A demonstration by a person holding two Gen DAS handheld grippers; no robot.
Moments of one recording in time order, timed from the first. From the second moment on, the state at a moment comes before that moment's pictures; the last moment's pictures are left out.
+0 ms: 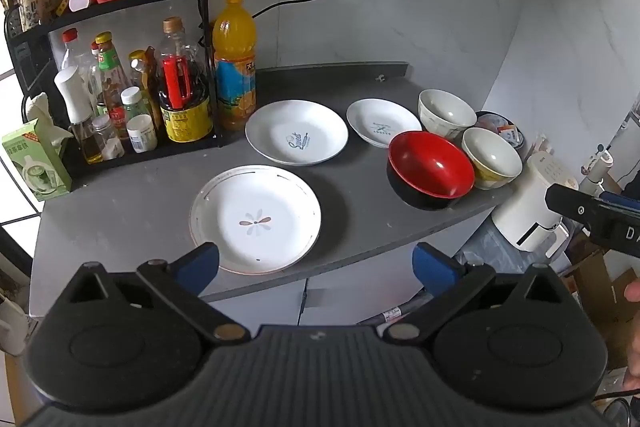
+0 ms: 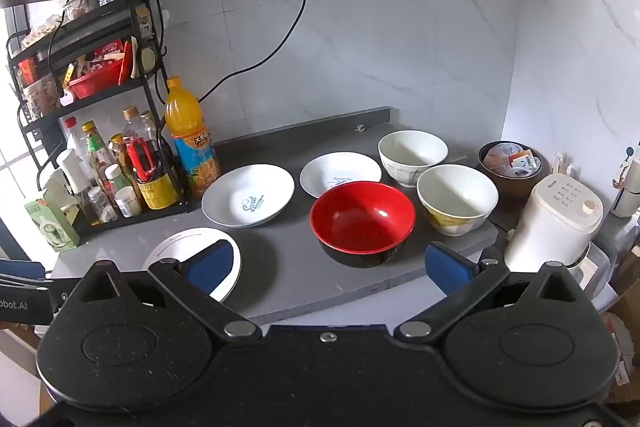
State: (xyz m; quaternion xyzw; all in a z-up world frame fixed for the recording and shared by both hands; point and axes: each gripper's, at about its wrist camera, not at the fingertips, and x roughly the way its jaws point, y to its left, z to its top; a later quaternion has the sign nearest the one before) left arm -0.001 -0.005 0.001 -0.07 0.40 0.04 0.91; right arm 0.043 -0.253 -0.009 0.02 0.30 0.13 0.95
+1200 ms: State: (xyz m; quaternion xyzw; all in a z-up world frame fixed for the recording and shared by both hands) left arm -0.001 -0.010 -0.004 -0.08 0.41 0.05 0.91; right arm 0.047 -0.260 -0.011 0.01 0.32 0.12 0.94
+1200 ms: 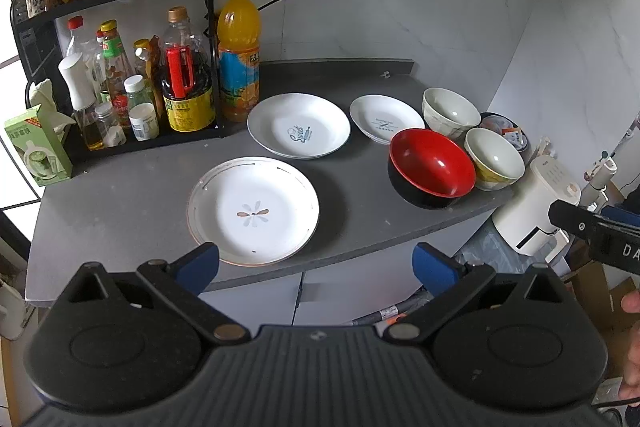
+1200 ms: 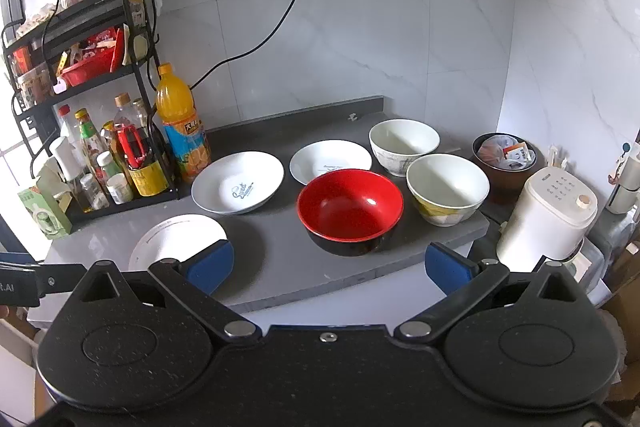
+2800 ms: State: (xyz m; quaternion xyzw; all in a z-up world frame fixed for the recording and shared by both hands) left arm 0.016 -0.071 -0.001 -0.11 0.40 0.10 0.91; right arm 0.081 -0.326 -0.020 0.01 0.32 0.17 0.93
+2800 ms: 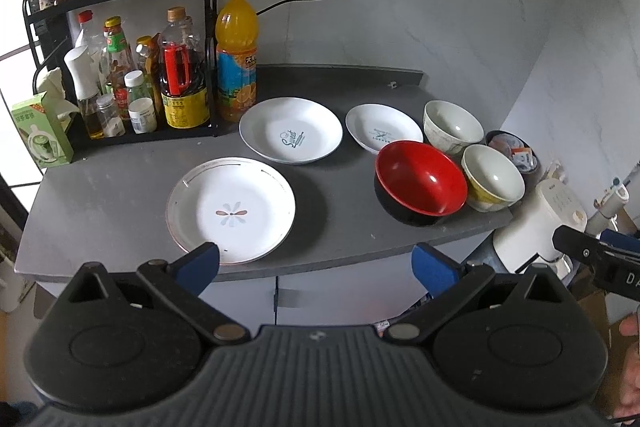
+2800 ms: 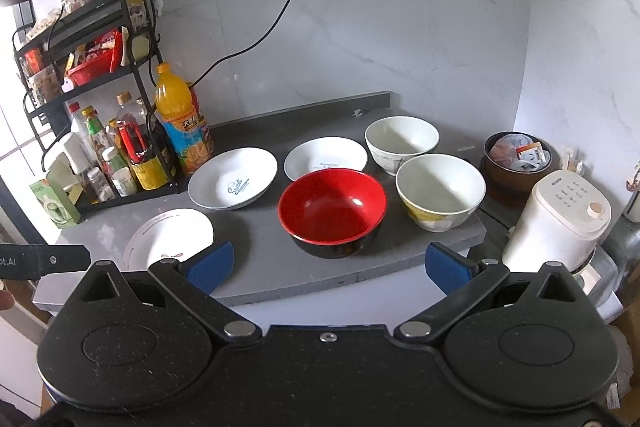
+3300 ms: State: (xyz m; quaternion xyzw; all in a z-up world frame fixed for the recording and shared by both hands) left arm 0.046 -0.100 0.007 -0.12 0.39 0.10 0.91; right arm 0.110 -0.363 -0.025 0.04 0.33 0.17 0.93
